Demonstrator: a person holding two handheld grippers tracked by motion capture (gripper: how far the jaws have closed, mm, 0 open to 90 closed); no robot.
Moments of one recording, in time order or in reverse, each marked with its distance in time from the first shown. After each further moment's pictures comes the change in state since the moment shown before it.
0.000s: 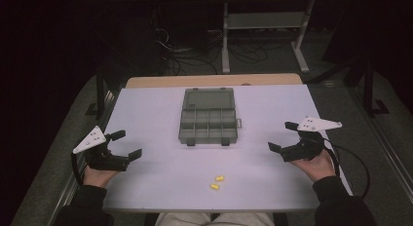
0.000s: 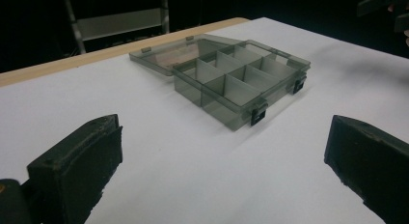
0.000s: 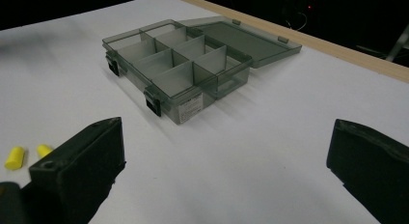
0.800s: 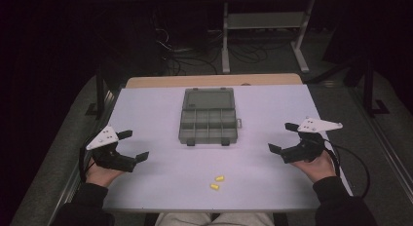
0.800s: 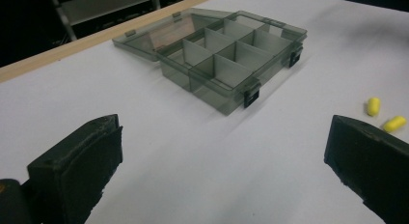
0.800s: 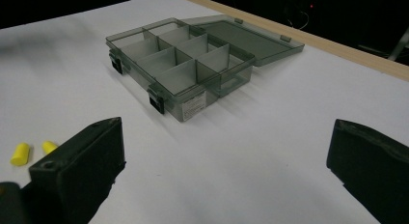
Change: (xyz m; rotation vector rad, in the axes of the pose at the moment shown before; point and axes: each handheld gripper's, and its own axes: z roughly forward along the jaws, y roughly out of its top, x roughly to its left) left arm -0.011 0.014 0.015 0.123 -0.017 0.083; right arm 0.002 -0.001 -0.002 0.004 0.005 -0.001
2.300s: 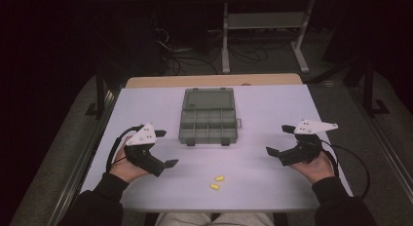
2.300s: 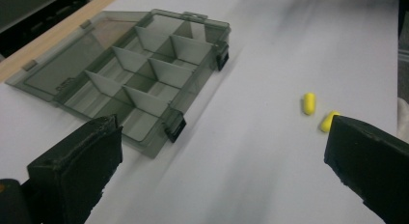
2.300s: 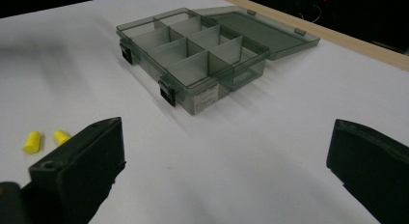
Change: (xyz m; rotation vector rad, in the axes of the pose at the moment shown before) left arm -0.055 0.050 0.053 0.136 -0.195 0.214; right arm 0.006 0.000 0.004 0.033 0.030 -0.024
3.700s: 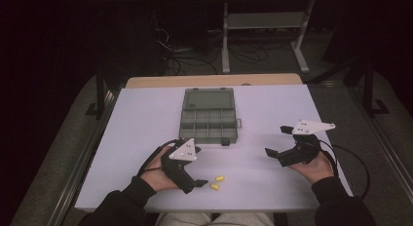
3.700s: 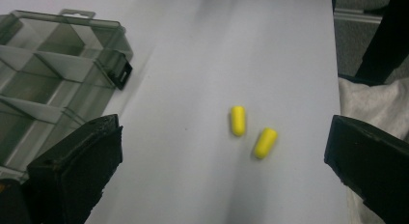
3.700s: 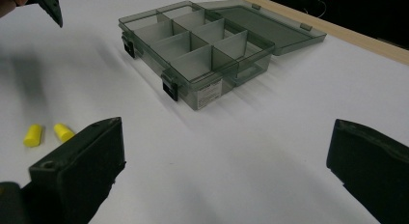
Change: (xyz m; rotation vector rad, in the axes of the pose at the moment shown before) left arm -0.051 0.023 0.069 0.103 -0.198 0.133; right arm 0.001 0.000 0.003 0.020 0.010 -0.012
